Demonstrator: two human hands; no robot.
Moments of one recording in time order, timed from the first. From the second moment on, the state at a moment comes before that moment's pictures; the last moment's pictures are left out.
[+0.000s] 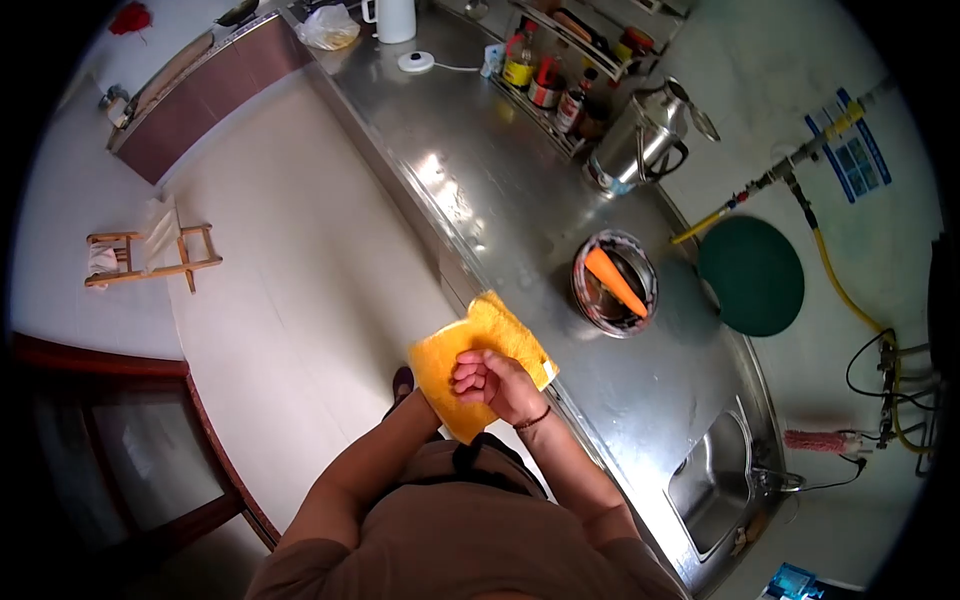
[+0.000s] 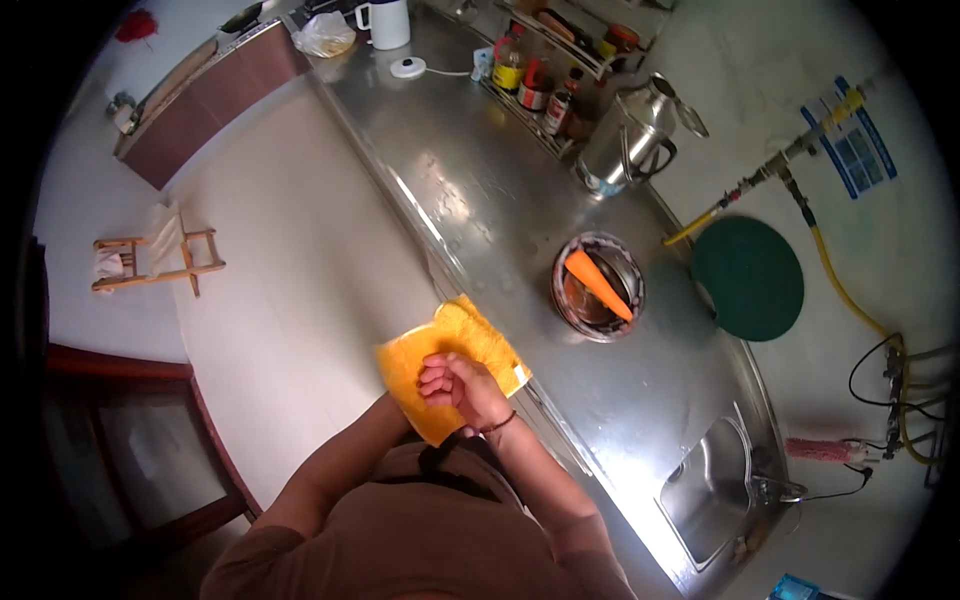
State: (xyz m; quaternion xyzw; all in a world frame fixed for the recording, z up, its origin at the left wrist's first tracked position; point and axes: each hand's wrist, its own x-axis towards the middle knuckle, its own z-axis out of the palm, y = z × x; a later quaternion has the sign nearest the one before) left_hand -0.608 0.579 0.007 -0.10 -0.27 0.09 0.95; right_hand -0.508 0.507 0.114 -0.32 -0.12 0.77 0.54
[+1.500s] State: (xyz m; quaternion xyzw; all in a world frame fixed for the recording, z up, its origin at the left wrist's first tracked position) left_hand -0.611 1.009 0.105 0.10 0.00 0.35 0.93; right_hand -0.527 0.900 0.120 -0.57 -0.48 0.31 0.59
